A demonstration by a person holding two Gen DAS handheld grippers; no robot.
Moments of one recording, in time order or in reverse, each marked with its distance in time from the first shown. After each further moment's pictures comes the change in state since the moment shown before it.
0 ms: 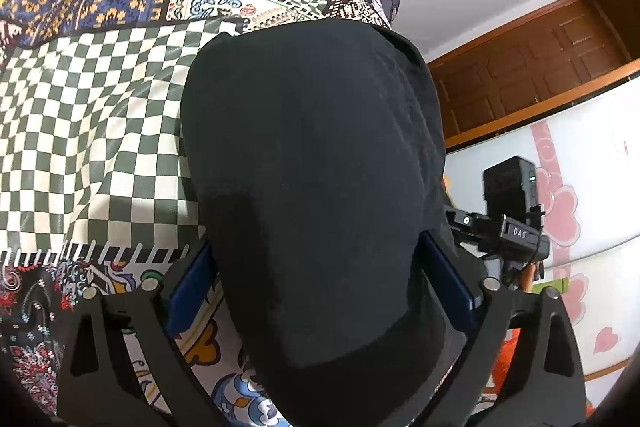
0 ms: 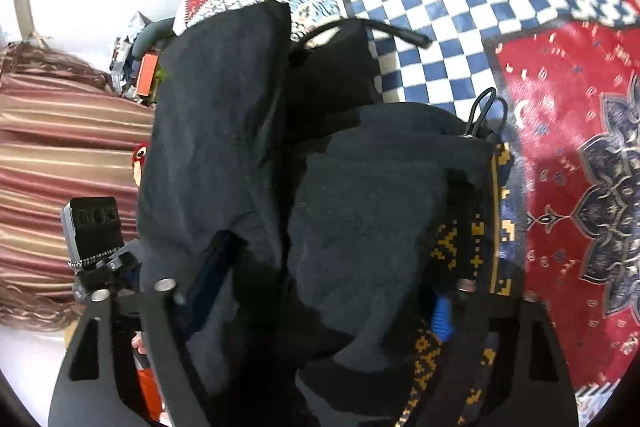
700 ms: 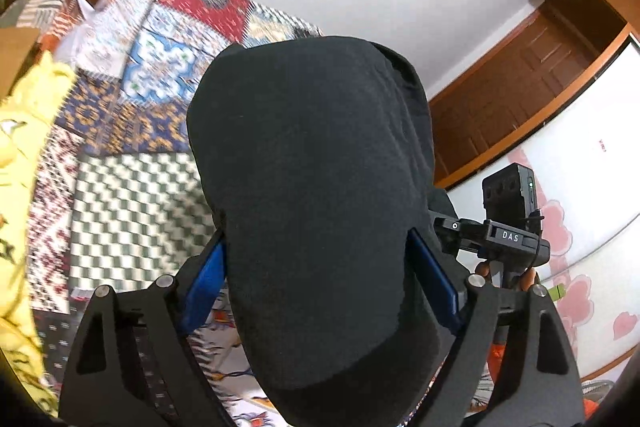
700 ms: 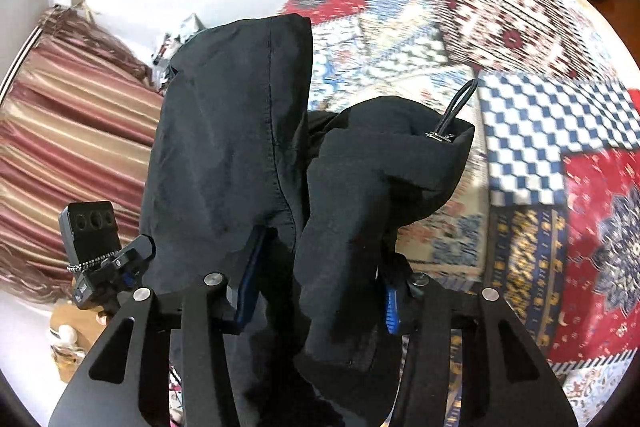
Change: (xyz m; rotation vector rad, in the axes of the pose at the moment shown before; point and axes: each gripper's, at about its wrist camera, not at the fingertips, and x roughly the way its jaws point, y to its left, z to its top) left arm -0.164 -0.022 0.008 0.098 -0.251 0.009; right arm -0.021 0.136 0.014 -0.176 -0.128 0.035
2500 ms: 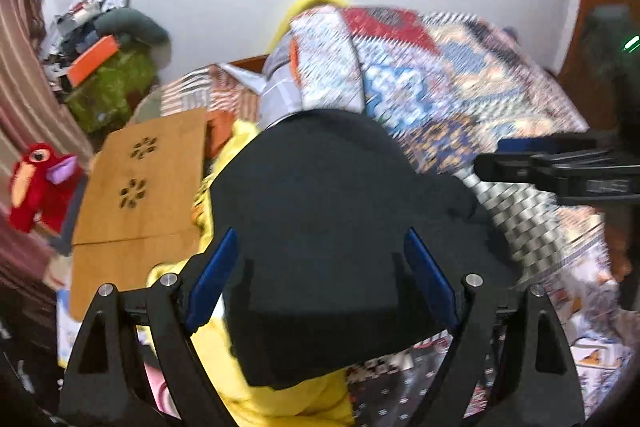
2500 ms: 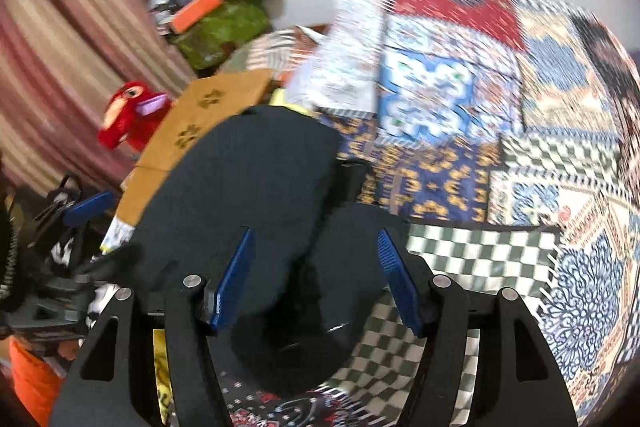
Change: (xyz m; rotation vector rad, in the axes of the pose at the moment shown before) left arm -0.042 0.171 0.026 0.304 -0.038 0.719; right arm 0.222 0.159 0.018 -0.407 0.008 -0.233
